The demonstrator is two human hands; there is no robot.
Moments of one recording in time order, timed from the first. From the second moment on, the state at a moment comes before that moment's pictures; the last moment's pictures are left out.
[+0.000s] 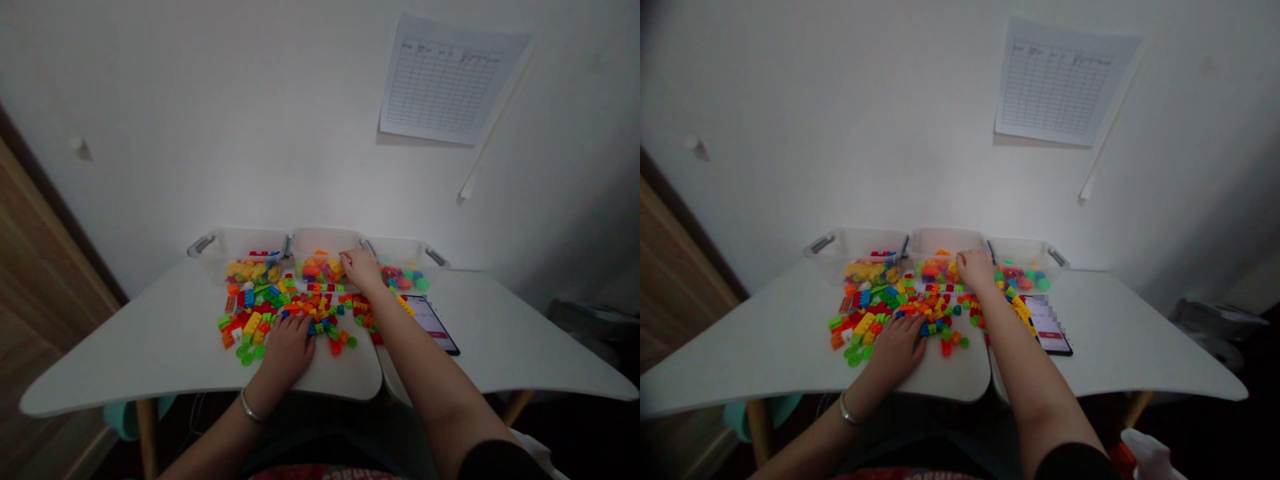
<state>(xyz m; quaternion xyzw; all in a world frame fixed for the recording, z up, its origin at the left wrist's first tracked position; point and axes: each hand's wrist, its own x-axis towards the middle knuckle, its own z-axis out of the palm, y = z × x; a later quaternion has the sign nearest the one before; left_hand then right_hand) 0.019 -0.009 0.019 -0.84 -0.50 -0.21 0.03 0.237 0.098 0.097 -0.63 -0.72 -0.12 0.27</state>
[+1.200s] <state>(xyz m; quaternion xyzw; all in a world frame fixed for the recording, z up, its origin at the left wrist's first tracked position) 0.018 -0.006 0.011 -0.84 -0.50 -0.21 0.05 0.254 0.021 0.012 -0.64 -0.73 -0.08 0.25</state>
